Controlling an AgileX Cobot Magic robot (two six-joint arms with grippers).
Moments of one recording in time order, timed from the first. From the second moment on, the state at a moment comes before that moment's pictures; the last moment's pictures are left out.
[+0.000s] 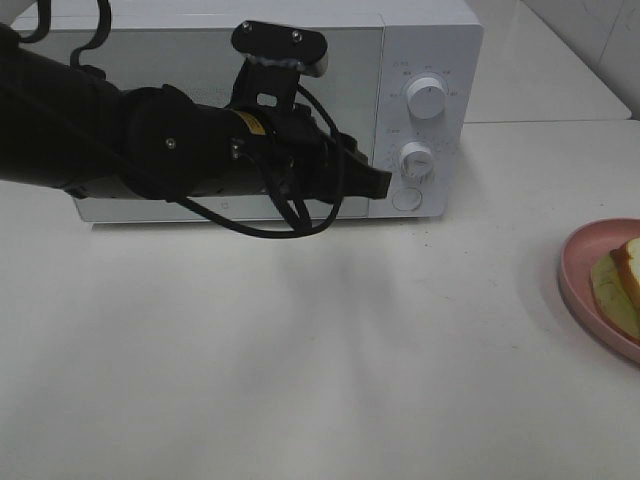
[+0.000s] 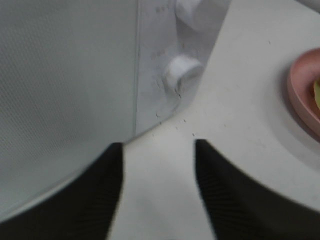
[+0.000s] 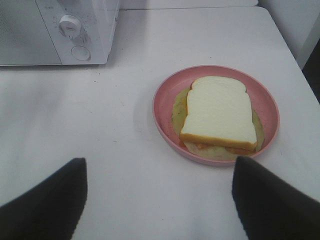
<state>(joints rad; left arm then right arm) -0.81 1.87 -1.08 -0.45 -0.15 0.28 -0.03 0.00 -0.50 0.02 1.05 0.00</state>
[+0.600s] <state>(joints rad) -0.77 1.73 -1.07 -0.40 0.32 0.28 -0.03 0.00 -0.50 0.02 1.05 0.00</state>
